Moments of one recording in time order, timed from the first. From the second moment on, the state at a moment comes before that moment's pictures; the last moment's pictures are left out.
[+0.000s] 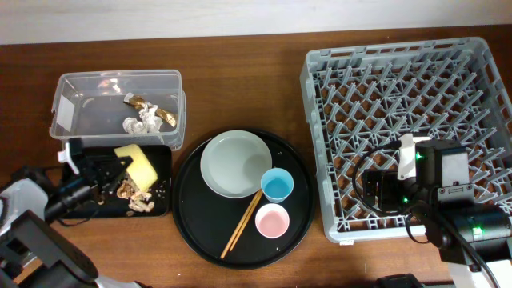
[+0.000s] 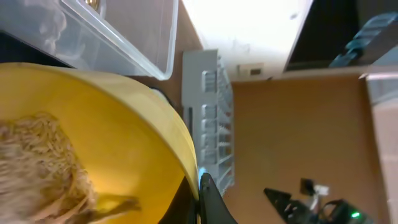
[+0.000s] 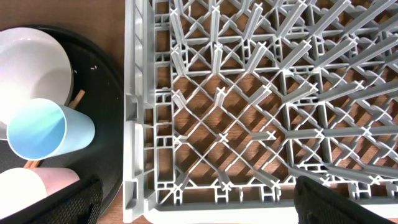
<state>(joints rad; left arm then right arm) 0.72 1.75 1.03 -1.06 1.34 0.35 0.09 0.91 1.08 -1.14 0.01 0.11</state>
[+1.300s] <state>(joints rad) 0.47 1.53 1.07 -1.11 1.25 0.47 0.09 0.96 1.08 -1.17 0.01 0.11</state>
